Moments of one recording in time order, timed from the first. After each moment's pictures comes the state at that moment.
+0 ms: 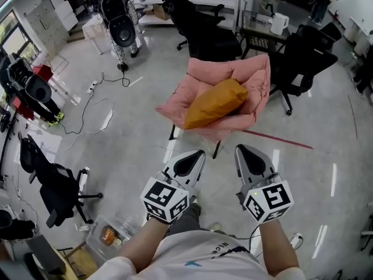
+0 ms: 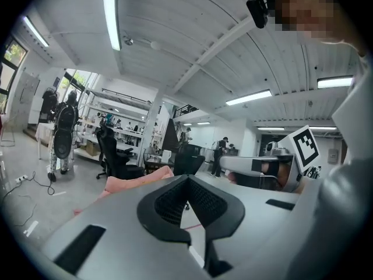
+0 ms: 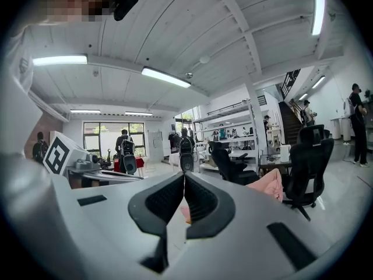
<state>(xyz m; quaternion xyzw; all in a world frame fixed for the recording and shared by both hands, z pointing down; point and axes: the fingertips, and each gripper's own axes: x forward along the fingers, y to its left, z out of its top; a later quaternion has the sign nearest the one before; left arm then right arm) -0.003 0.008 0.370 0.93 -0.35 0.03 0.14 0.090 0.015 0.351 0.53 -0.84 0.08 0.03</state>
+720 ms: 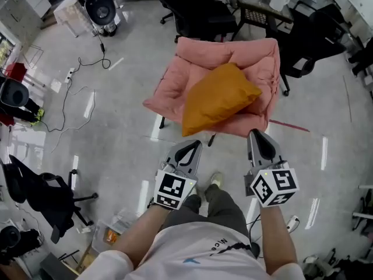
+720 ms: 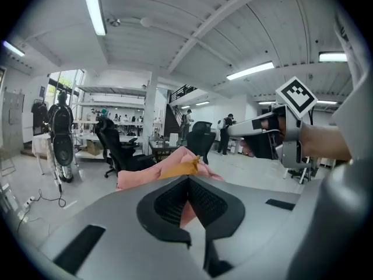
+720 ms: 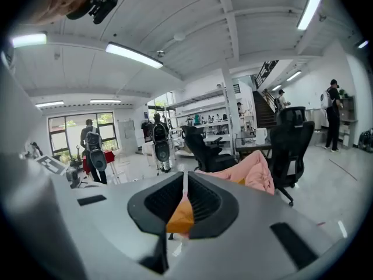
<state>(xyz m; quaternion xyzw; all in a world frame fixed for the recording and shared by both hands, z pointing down) -0.027 -0.169 0.492 0.93 -0.34 0.14 0.09 0.118 -0.162 0.436 0.63 -0.75 0.17 0.06</state>
